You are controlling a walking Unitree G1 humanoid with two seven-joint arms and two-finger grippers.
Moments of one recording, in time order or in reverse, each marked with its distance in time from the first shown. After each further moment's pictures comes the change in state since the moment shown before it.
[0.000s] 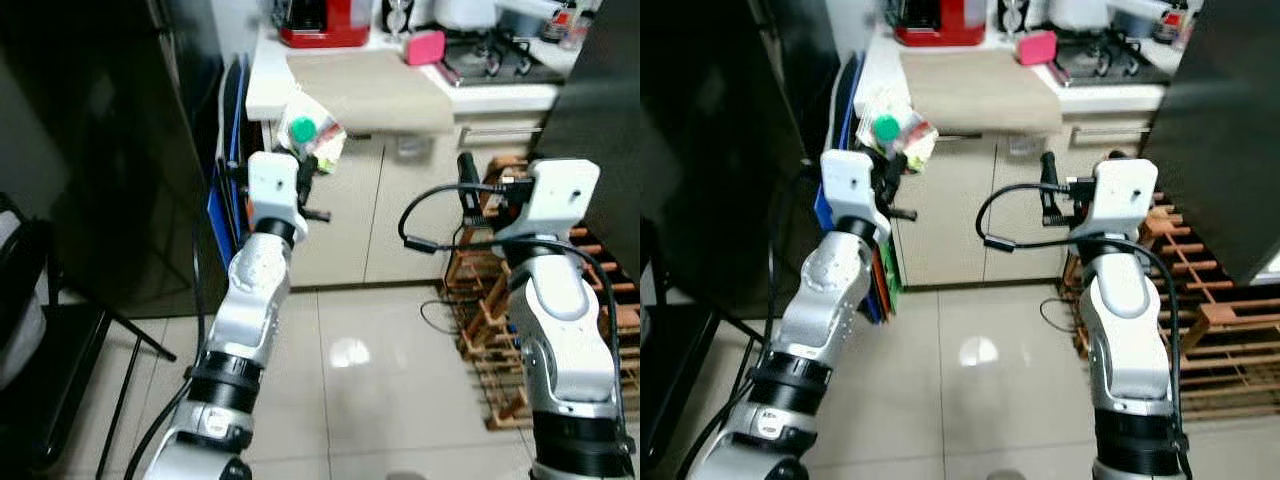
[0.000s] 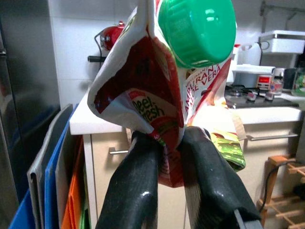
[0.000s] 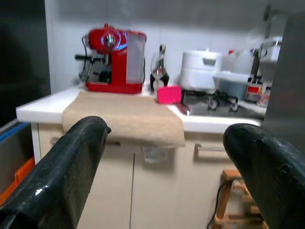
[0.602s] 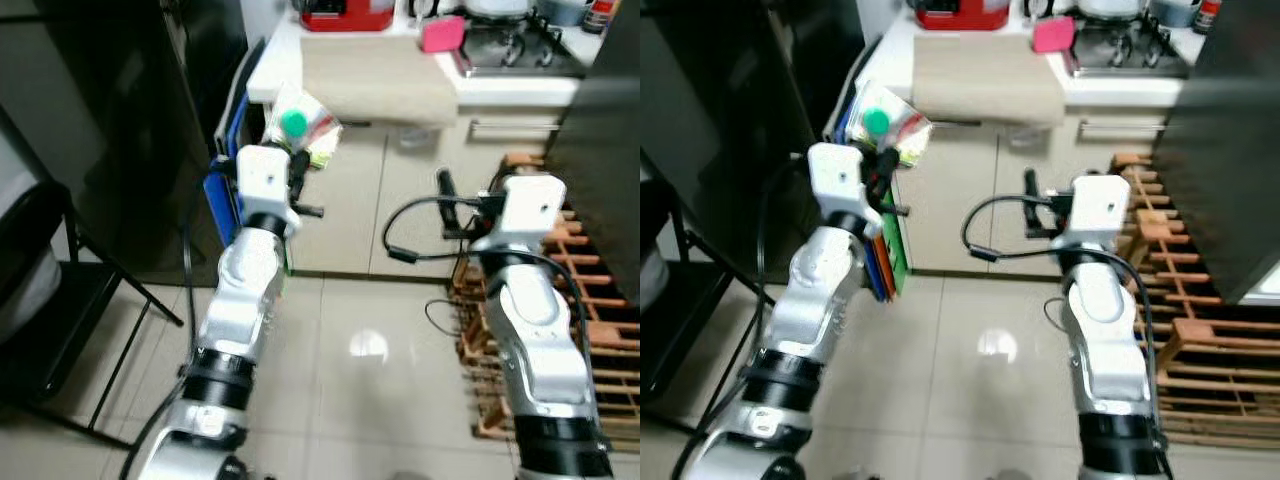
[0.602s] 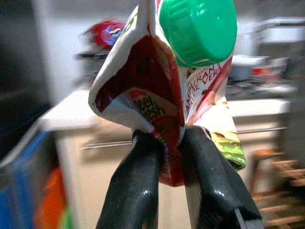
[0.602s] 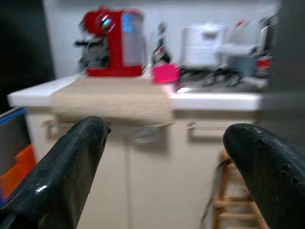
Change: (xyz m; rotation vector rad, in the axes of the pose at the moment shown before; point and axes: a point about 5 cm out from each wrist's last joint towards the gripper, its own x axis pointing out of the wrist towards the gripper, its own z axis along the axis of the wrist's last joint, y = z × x) left arm 0.002 -0.013 0.007 -0.009 -0.013 -0.111; right arm -0.003 0.004 -0.017 0.028 0.031 -0.032
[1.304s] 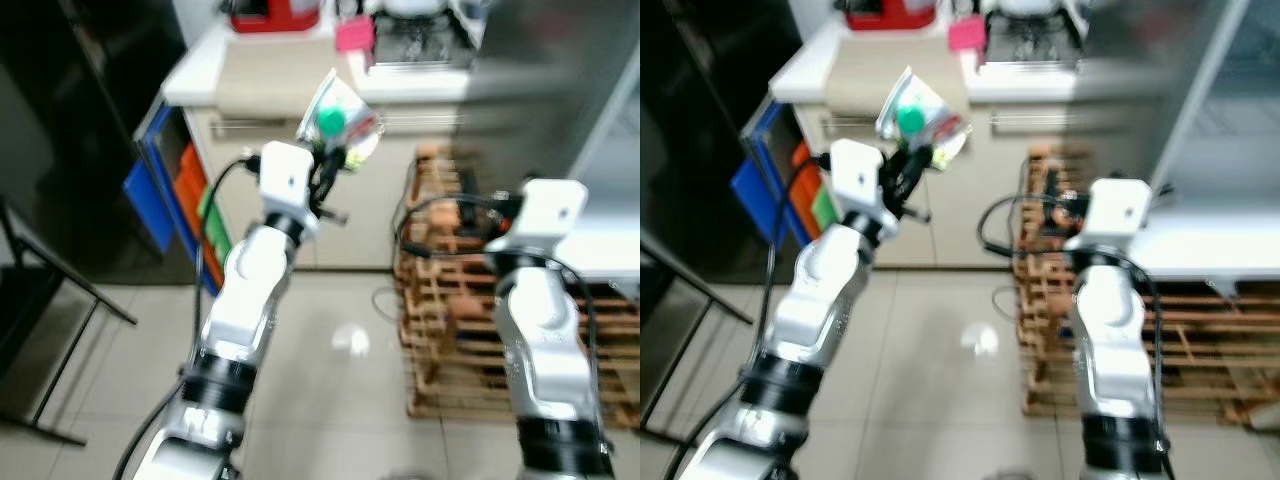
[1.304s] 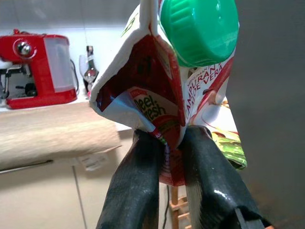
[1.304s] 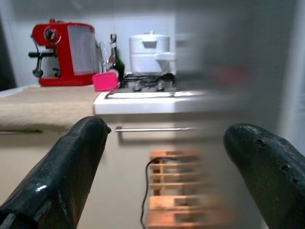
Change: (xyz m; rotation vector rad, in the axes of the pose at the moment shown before) left arm -0.005 0.005 0.005 0.008 -0.025 -0.101; right arm 0.001 0.002 0.003 -0.002 -0.047 -0.021
